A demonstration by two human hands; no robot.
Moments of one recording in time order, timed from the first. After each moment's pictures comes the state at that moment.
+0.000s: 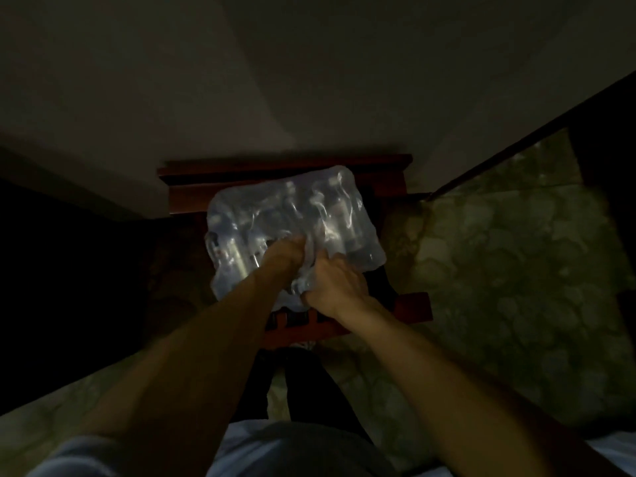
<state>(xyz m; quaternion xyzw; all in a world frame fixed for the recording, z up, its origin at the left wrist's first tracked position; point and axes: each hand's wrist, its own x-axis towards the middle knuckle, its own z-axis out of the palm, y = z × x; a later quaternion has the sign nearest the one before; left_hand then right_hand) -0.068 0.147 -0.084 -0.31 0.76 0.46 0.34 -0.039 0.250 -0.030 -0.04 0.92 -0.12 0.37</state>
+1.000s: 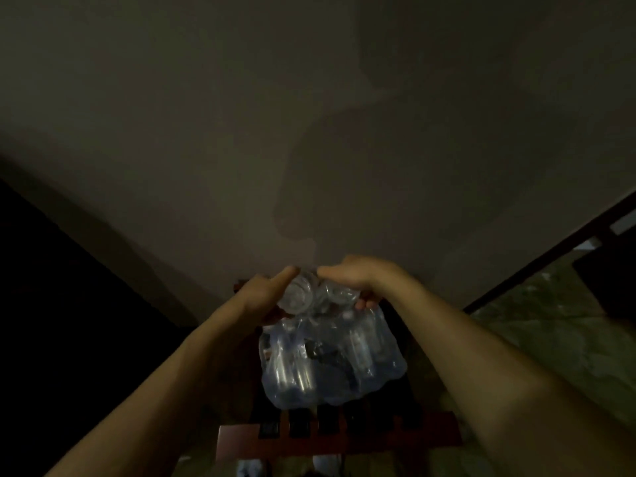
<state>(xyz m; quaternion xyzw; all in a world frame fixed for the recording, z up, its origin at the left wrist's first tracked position) -0.062 0.024 0.125 -0.31 0.70 0.61 0.19 -0.143 0.193 0.172 -0.04 0.88 -0.20 0.43</state>
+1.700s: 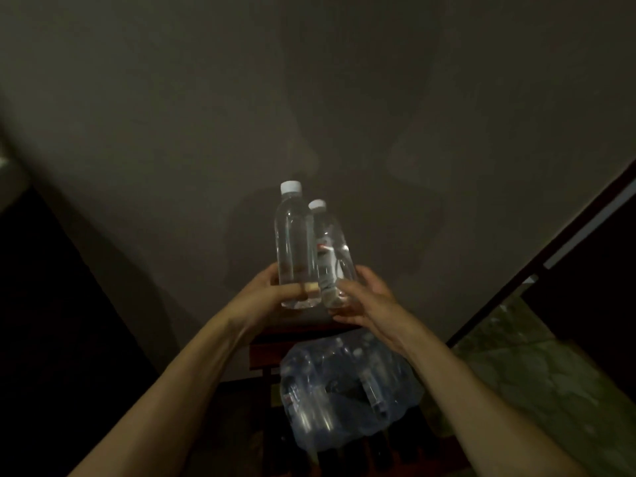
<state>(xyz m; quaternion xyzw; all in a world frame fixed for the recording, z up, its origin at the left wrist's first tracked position) -0.011 -0.086 0.224 -0.04 0.64 0.75 0.14 -0.043 0.117 0.219 -0.01 0.69 -0.69 0.23</state>
